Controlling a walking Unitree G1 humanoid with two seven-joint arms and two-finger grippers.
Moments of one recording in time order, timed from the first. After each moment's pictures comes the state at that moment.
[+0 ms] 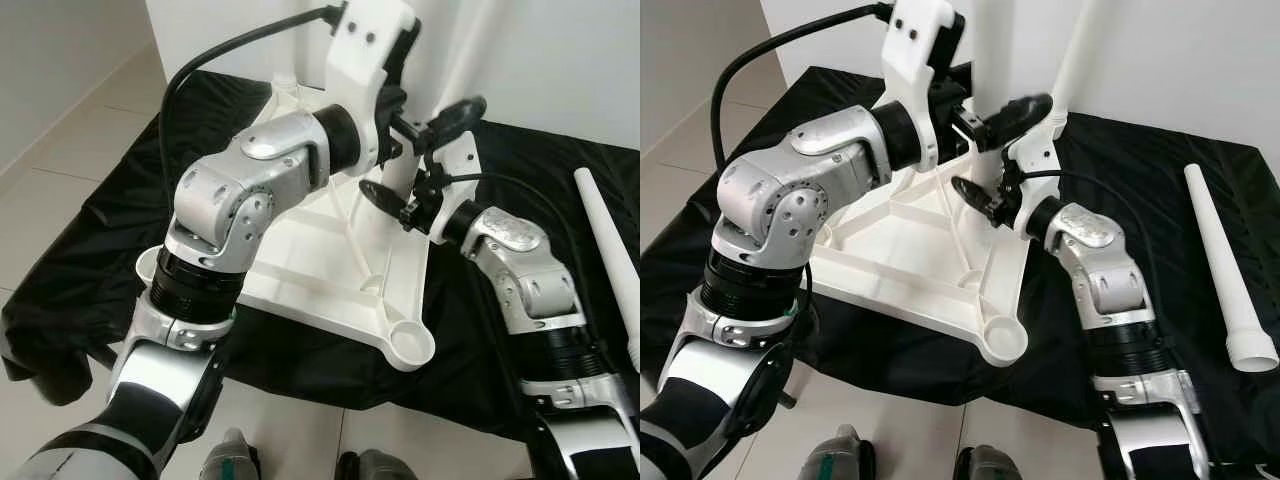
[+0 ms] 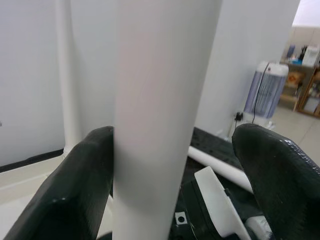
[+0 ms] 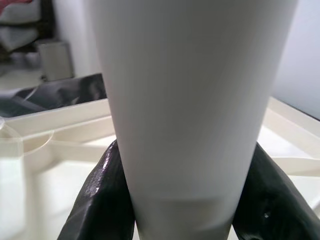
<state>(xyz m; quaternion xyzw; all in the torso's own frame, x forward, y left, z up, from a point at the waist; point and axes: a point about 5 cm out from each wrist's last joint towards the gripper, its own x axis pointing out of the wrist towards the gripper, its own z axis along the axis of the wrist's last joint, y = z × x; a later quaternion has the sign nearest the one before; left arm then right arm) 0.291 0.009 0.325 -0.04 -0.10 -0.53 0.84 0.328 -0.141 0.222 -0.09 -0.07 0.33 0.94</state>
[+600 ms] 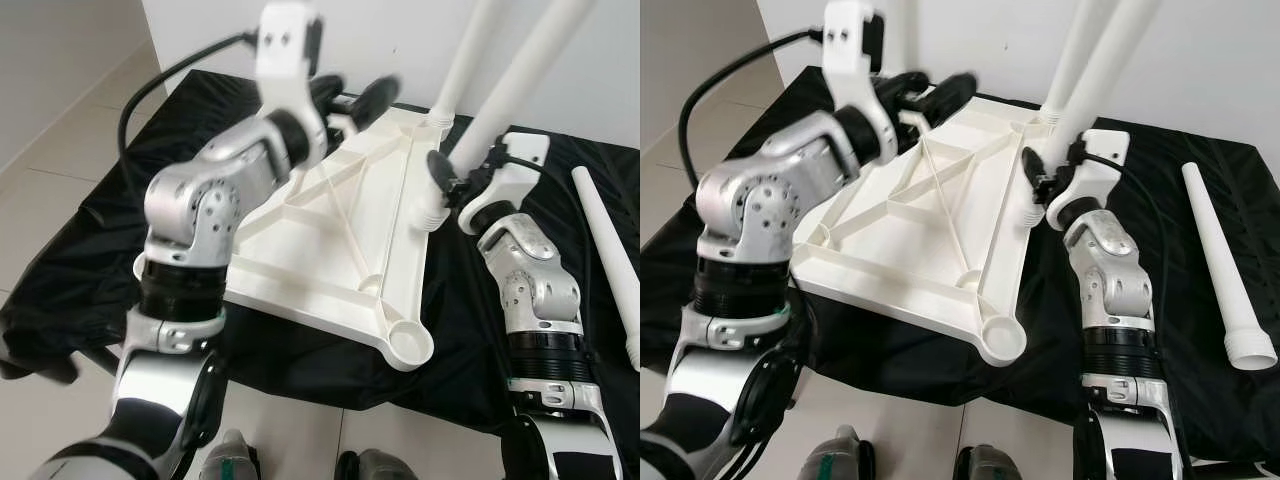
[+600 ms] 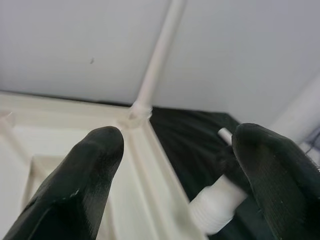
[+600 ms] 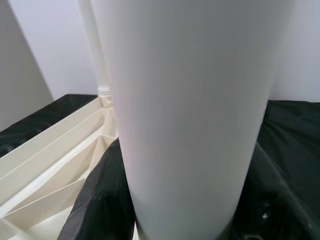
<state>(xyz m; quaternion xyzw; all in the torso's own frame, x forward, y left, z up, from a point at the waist) 0.325 0.059 0.282 -0.12 -0.02 -0.36 0.92 0.336 -0.192 0.214 0.04 -0.09 0.09 0.99</state>
